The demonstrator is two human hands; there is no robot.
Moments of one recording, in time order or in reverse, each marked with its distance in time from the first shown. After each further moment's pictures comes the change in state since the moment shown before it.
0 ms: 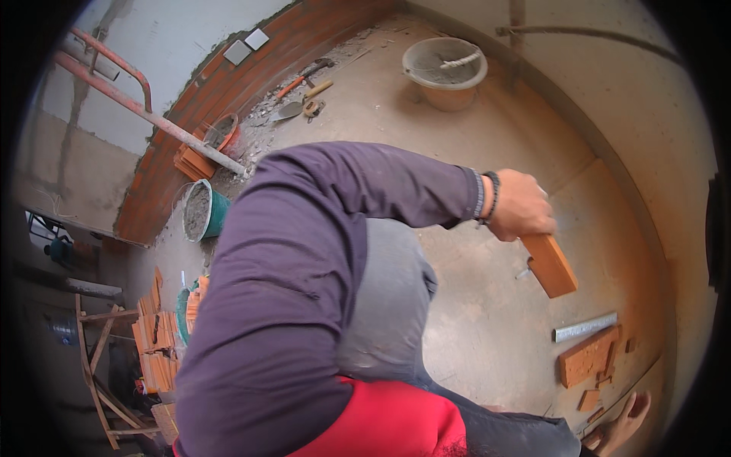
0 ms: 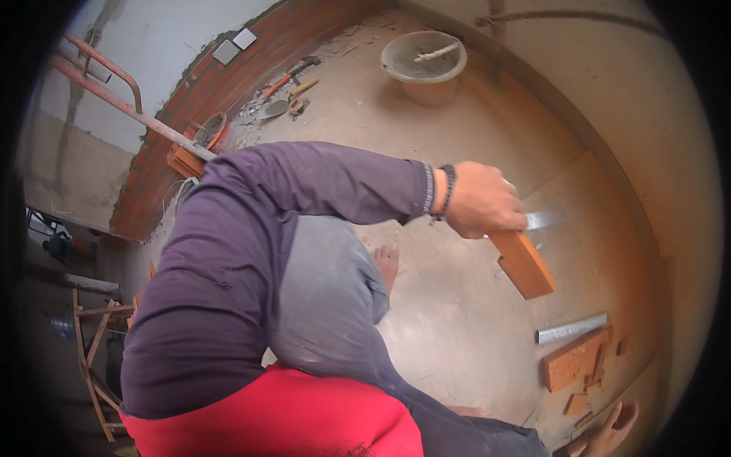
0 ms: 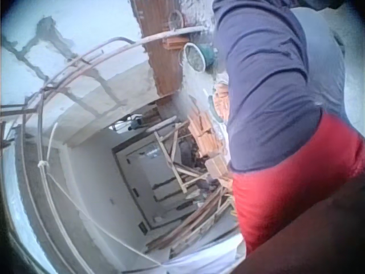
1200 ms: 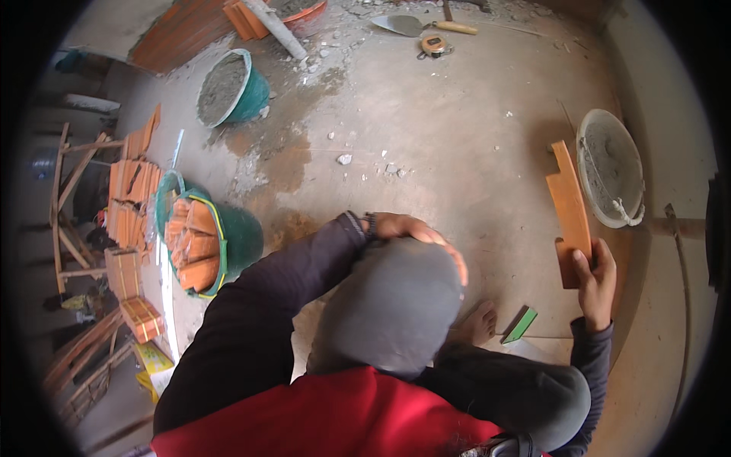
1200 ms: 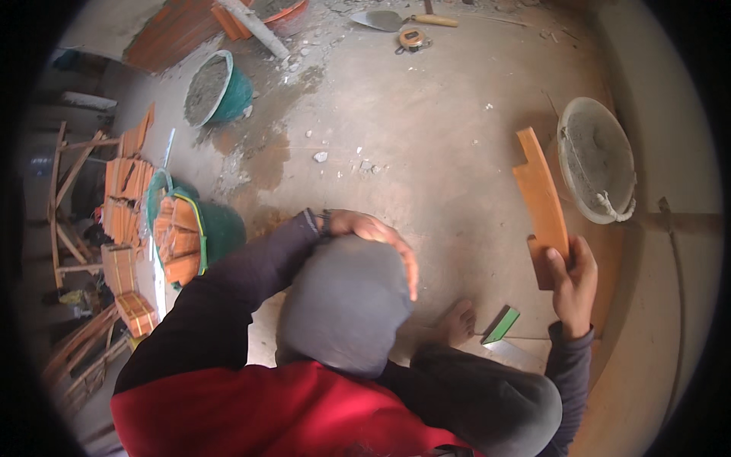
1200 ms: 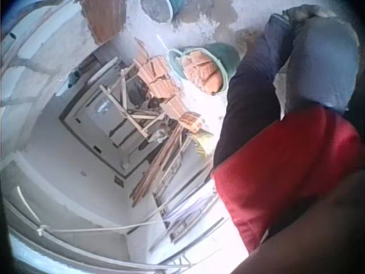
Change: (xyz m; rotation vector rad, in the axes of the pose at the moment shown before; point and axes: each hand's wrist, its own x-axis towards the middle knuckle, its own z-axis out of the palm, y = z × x) left_hand -0.348 -0.042 0.086 -2.342 0.693 -0.218; right_hand 0.063 -0.590 0.496 0.236 -1.256 -0.737
